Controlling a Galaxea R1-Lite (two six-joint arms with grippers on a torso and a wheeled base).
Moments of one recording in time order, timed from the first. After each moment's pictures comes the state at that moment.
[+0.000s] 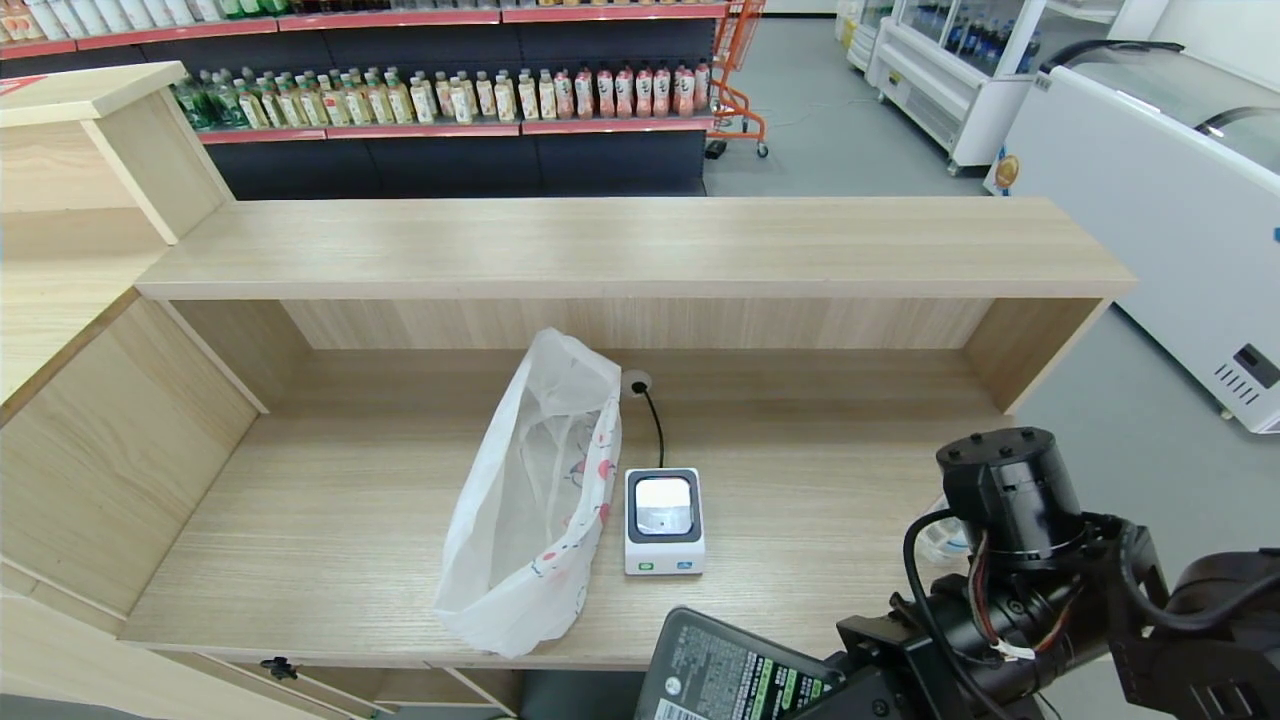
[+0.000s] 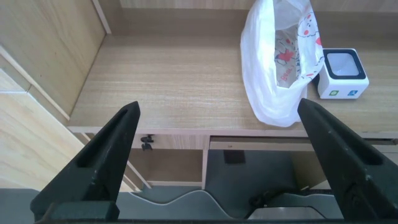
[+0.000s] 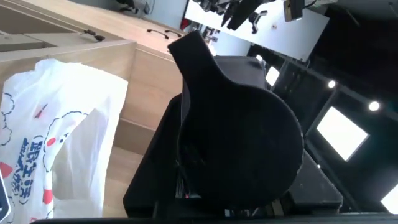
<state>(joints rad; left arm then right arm) 0.00 0.00 0.00 0.00 -0.01 0.00 0.60 1.71 -0.57 -0.55 1.13 -2.80</state>
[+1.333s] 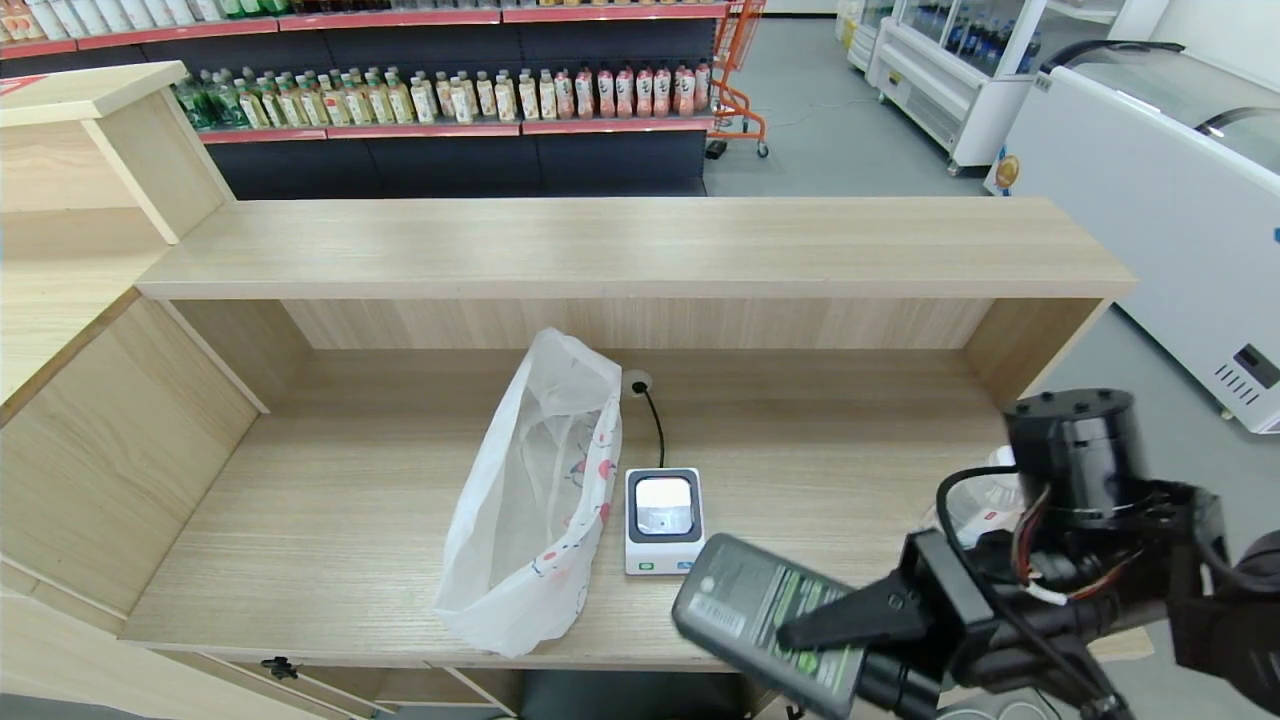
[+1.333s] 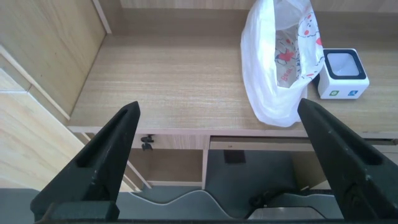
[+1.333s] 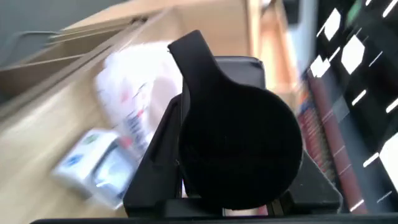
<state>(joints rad) 0.00 0.00 0.00 0.00 -0.01 0.00 0.48 1.61 -0.58 -0.53 1.08 -2.23</state>
